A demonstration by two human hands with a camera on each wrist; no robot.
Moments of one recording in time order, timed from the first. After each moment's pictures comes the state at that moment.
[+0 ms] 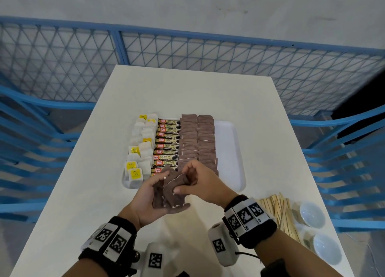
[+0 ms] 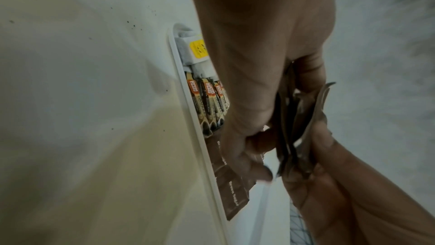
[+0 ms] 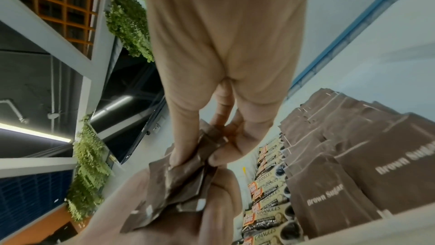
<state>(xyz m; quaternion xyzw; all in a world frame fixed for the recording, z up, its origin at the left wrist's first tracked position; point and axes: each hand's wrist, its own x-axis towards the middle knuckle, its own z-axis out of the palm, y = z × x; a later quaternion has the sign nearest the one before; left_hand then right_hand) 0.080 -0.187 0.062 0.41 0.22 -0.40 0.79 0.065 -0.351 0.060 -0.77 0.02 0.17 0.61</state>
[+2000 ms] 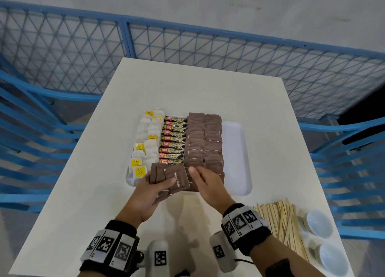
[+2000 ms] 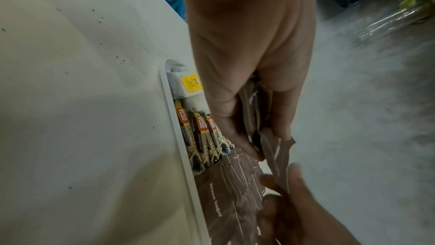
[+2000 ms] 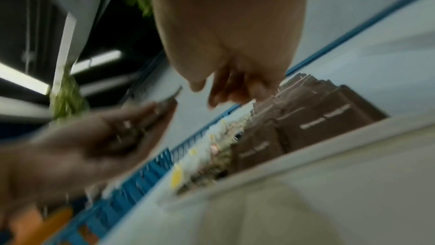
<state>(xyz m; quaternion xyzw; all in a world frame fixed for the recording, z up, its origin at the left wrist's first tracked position) 0.090 -0.175 0.038 0.57 0.16 -0.26 0.76 0.070 -0.346 0.024 -0.86 0.05 0.06 0.50</state>
